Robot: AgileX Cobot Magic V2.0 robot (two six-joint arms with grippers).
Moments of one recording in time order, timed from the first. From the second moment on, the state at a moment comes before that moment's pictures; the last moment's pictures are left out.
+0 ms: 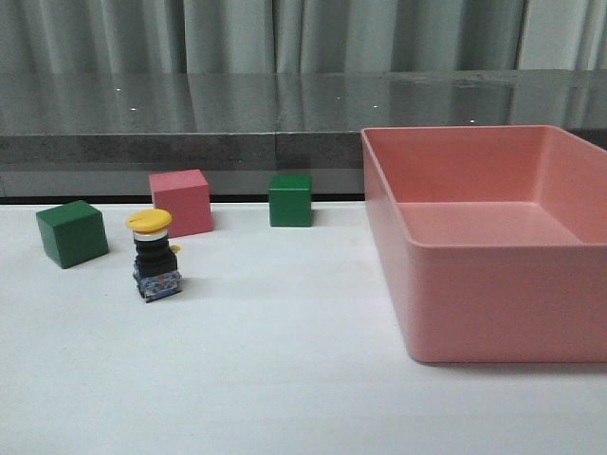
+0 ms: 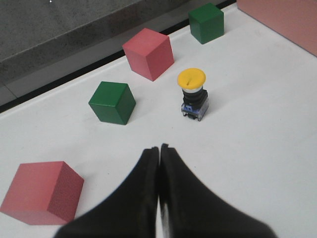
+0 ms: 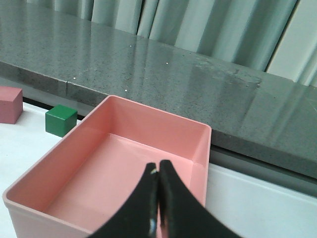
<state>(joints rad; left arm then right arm) -0.22 0.58 -0.39 -0.30 0.38 0.60 0.08 0.28 -0.39 0.33 0.29 -0.55</state>
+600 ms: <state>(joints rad) -0.22 0.47 -0.27 -0.34 0.31 0.60 0.08 0.28 -0.39 0.33 0.29 -0.55</state>
